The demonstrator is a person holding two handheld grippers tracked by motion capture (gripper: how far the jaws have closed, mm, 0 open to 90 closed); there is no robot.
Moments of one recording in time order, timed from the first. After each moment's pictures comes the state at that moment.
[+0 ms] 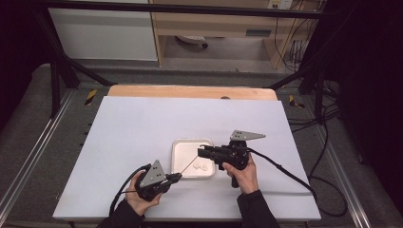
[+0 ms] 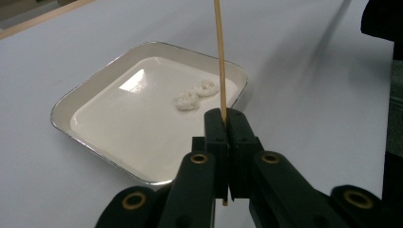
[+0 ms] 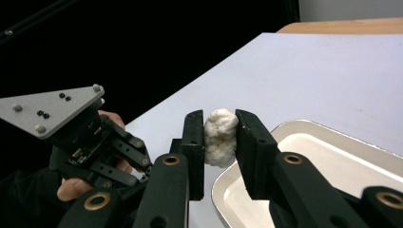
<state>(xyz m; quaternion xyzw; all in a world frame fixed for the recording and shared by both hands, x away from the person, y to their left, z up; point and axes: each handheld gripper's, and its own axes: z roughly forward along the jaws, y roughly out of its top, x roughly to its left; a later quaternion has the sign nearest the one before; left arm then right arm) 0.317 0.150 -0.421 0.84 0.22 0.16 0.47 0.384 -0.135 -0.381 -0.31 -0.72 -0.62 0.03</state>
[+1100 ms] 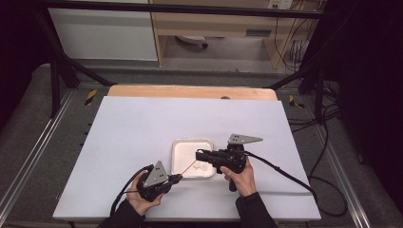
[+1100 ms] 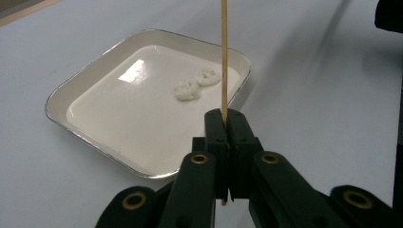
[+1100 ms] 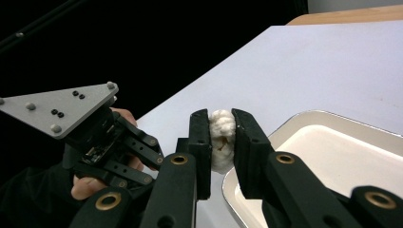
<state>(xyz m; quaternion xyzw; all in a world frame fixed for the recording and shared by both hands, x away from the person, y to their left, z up) 0.318 0.145 -0.427 0.85 0.22 0.16 0.45 0.378 -0.129 -0.392 -0.31 -0.72 -0.62 0.05</state>
